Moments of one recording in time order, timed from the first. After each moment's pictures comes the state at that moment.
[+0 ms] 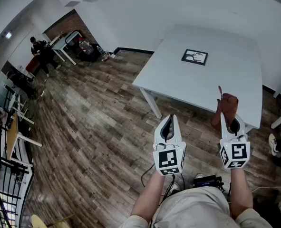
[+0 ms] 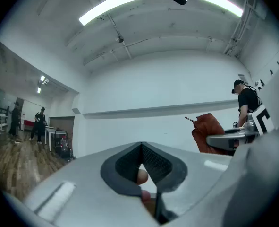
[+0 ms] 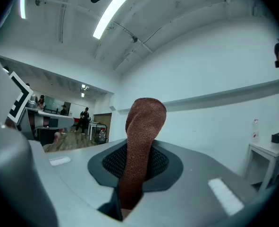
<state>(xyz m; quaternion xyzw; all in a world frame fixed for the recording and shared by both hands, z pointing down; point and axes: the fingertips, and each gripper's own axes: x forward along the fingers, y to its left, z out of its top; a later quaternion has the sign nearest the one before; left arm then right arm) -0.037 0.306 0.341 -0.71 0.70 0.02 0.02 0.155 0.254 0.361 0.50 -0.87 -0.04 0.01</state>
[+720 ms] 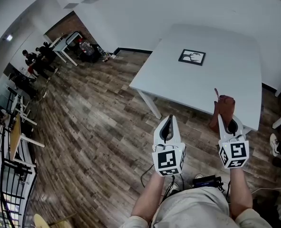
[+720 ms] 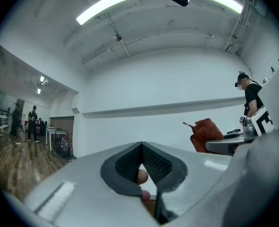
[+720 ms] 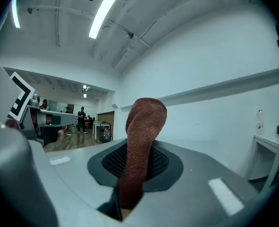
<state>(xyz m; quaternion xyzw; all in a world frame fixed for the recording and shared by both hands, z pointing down) -0.005 0.278 0.339 -0.70 0.71 0.01 0.02 0.180 0.224 0.375 0.47 -0.88 -0.01 0.02</state>
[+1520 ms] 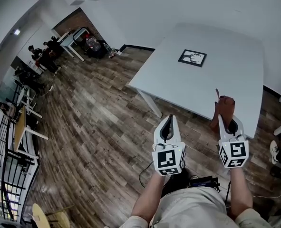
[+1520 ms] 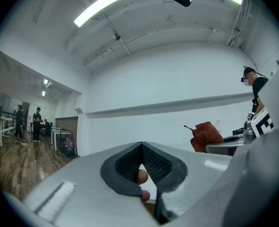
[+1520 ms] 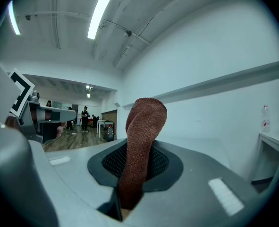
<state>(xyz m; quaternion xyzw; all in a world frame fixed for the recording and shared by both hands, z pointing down) 0.040 0.254 0.343 -0.68 0.73 0.00 0.02 0.222 0.187 0.392 0.45 -0.89 0.01 0.03</state>
